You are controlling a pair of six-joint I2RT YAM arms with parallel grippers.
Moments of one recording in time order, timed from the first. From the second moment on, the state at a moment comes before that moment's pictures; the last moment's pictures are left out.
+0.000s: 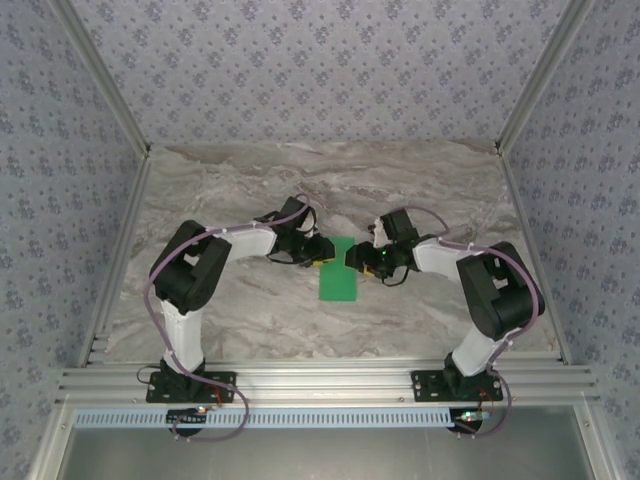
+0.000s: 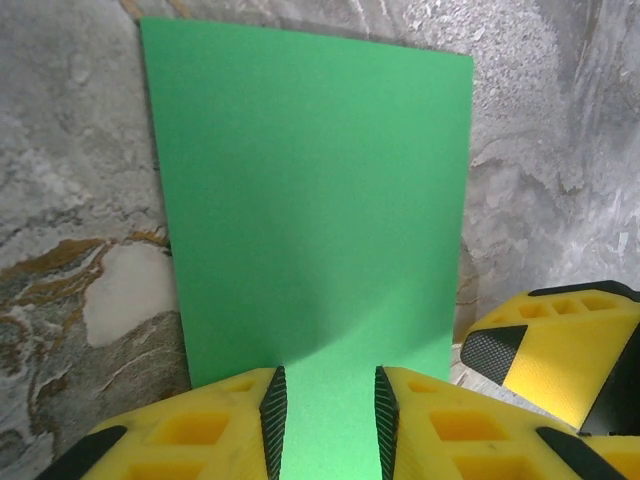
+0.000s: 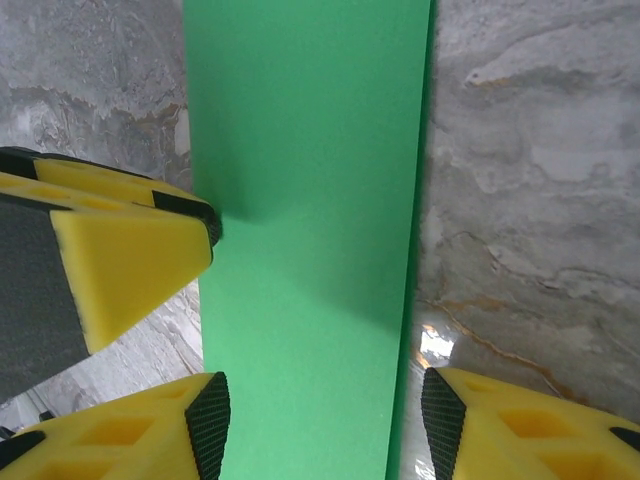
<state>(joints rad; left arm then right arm) -0.62 1.97 1.17 -0.21 0.51 -0.78 0.41 1.68 0.81 -0.15 -0.54 0.61</state>
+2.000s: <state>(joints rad) -0.91 1.52 0.84 -0.14 0.23 -0.52 0.42 1.73 0.88 -0.18 -0.57 0.67</state>
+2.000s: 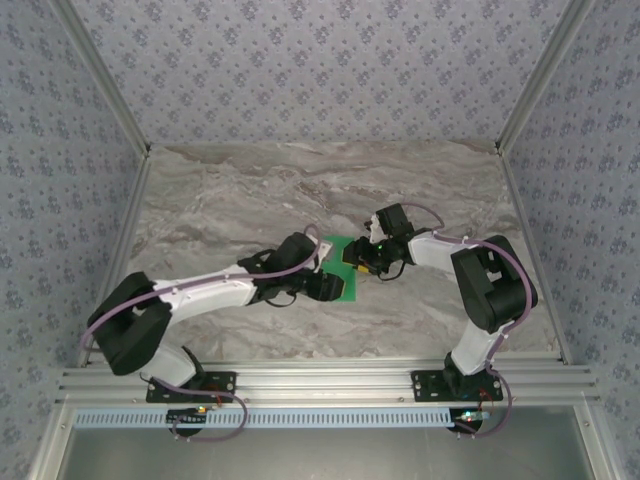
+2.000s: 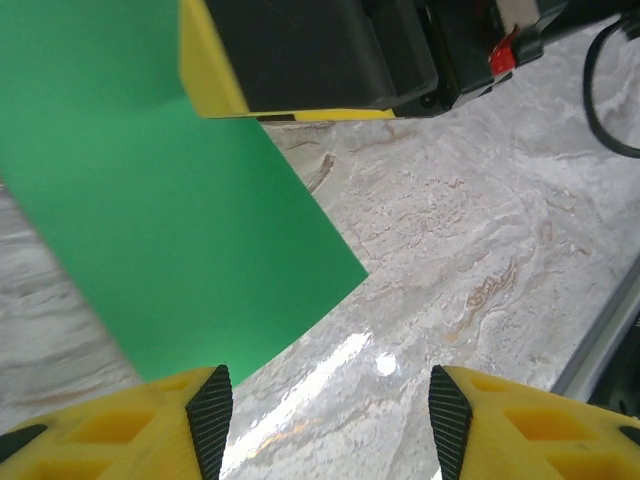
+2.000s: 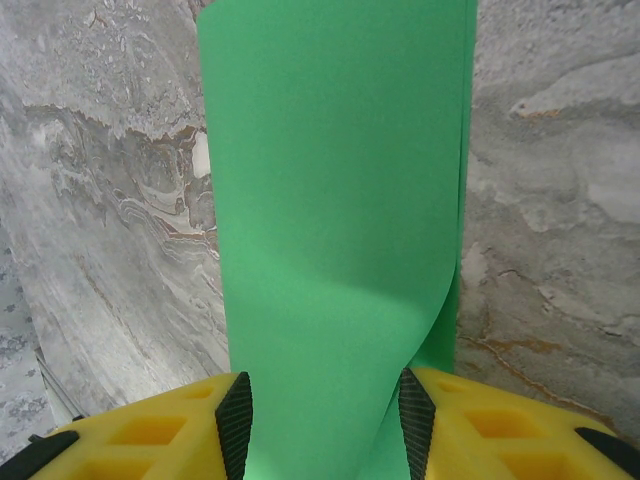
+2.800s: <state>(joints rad) -0.98 1.74 1.01 -0.18 0.06 -0.51 0.42 1.73 0.88 -0.18 -0.57 0.67</state>
